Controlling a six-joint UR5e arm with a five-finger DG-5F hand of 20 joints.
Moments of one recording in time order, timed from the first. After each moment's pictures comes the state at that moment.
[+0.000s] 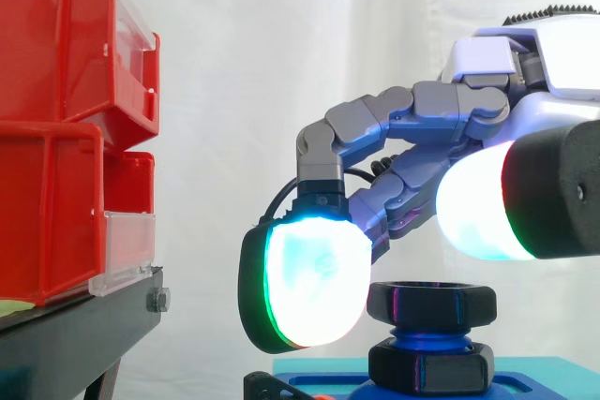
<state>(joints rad) 0.17 -2.21 -1.27 -2.75 -1.60 -1.19</state>
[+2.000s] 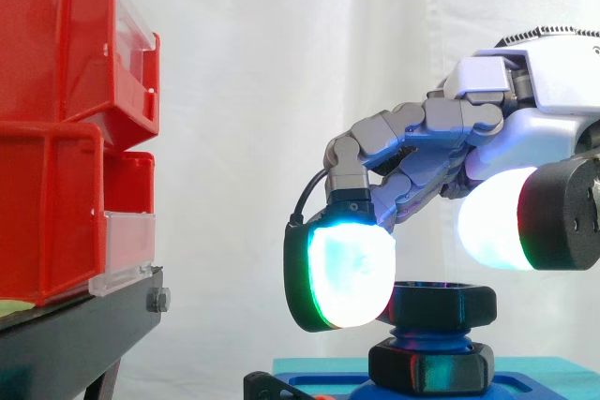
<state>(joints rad) 0.07 -2.21 -1.23 -2.82 -1.78 -1.29</state>
